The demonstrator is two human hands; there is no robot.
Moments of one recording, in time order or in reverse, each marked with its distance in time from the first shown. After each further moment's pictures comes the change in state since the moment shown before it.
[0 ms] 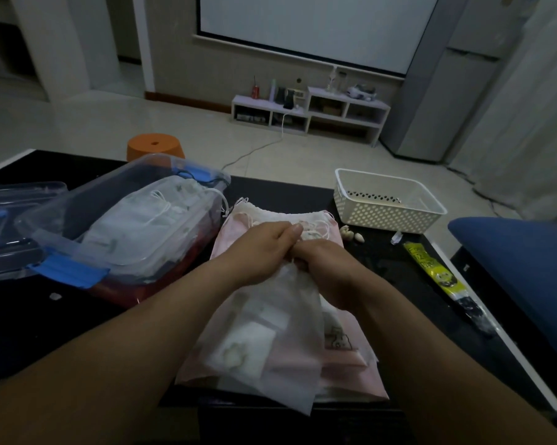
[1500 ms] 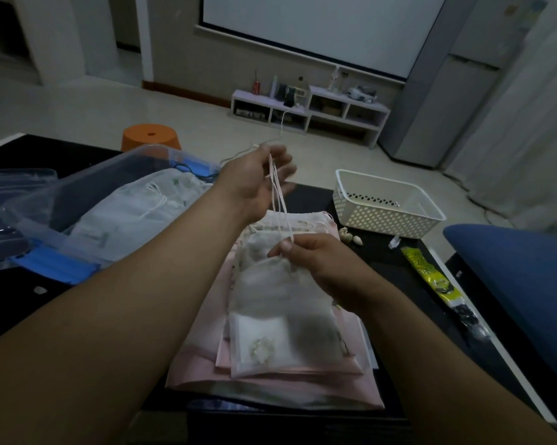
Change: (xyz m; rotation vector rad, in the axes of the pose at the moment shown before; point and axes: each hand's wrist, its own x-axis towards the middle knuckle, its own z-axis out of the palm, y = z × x) left_hand 0.051 0.041 -0.050 -1.226 0.278 -0.282; right_hand -0.011 -0.010 -0.010 -0.307 -0.038 -0.151
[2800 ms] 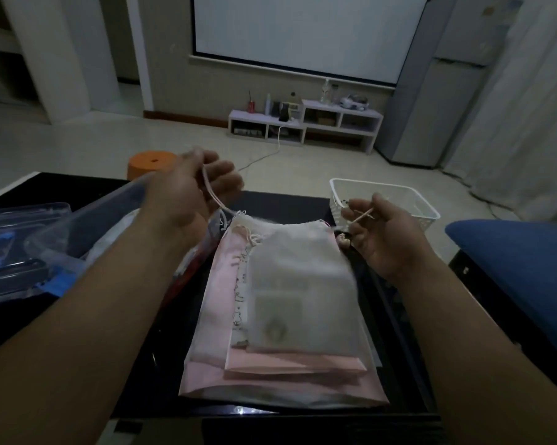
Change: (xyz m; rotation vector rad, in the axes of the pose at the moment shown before) left_hand -0.060 0.049 -0.037 0.026 0.106 0.238; right_hand 0.003 -0.001 -0.080 0.985 0.358 0.033
